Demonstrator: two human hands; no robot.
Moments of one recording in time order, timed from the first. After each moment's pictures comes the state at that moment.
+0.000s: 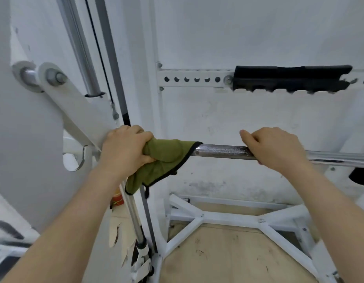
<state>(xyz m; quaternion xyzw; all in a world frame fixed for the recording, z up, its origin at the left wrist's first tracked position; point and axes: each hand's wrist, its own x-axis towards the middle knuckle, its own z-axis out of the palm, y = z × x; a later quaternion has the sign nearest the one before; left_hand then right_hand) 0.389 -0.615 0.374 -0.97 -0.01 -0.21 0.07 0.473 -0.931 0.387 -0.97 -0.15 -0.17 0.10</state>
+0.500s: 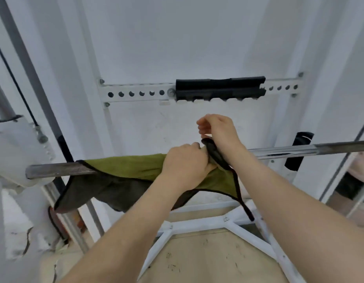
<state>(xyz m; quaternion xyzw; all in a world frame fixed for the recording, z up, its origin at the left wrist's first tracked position) 0.440 -0.857 0.373 -0.96 0.20 -0.21 0.05 0.480 -0.963 0.408 -0.77 -0.09 -0.13 0.61</state>
